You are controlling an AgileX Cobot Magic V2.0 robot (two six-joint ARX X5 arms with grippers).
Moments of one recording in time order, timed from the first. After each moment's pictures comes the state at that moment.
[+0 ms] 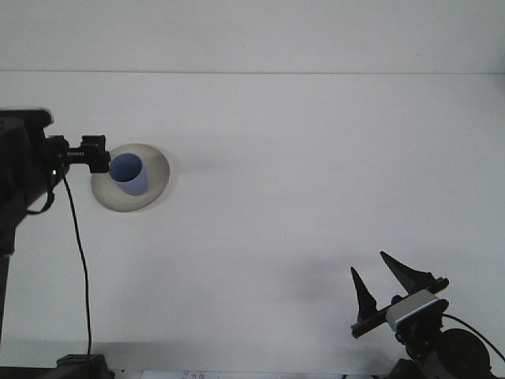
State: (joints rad) left arm 0.02 1.23 1.64 -0.78 0.09 -0.03; right arm 0.82 0.20 0.59 -0.52 0.36 0.01
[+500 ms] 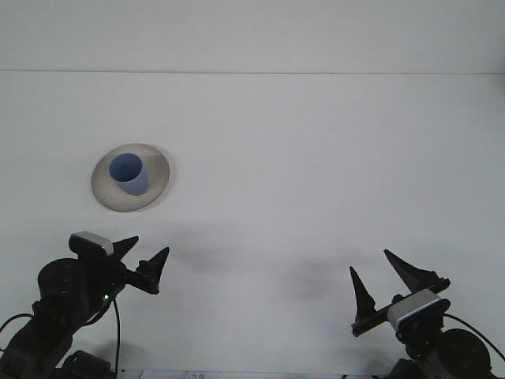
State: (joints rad) left arm -0.33 0.54 0.68 -0.44 0.18 -0.20; right arm 0.82 0.20 0.59 -0.52 0.37 0.03
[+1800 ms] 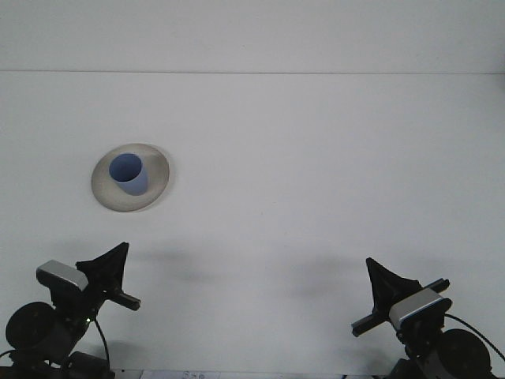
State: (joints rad) left arm -0.24 0.24 0.55 -0.32 0.11 -0.03; right arm 0.82 0.20 0.59 -0.52 0.37 0.07
